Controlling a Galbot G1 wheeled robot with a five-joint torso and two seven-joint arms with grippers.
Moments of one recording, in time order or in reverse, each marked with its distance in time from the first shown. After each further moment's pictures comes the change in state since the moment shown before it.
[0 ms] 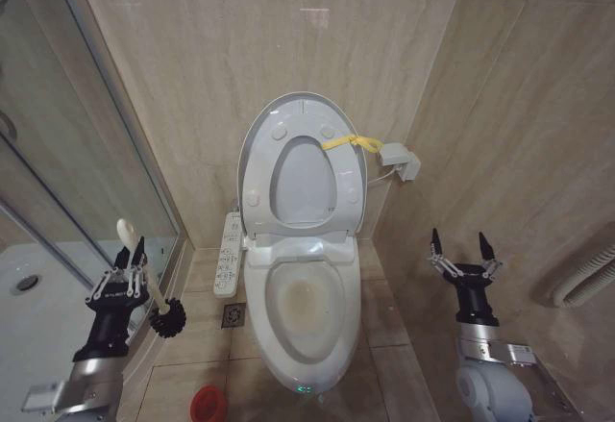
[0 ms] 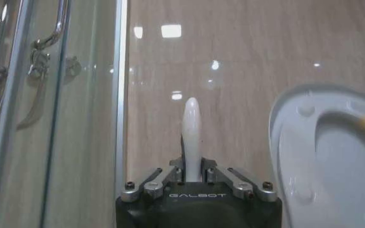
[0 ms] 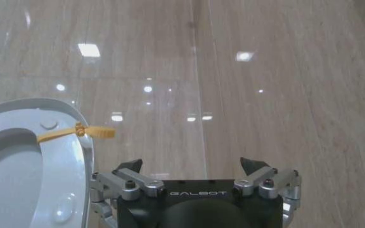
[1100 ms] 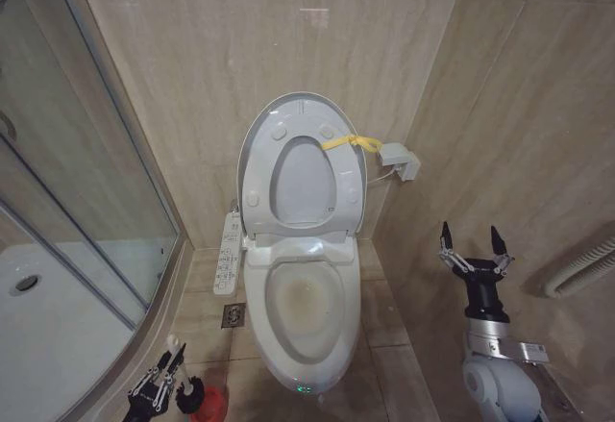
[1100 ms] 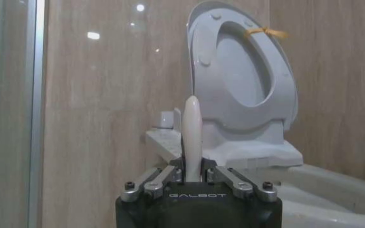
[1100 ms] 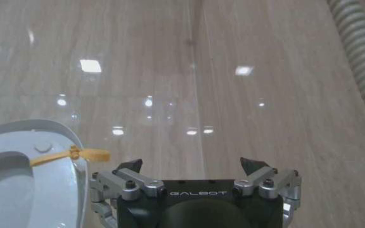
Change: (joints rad) left arm -0.096 -0.102 -0.029 0.725 -0.279 -0.304 0.924; right arm 0.002 -0.053 0.015 0.035 0.053 0.016 0.008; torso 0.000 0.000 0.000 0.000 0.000
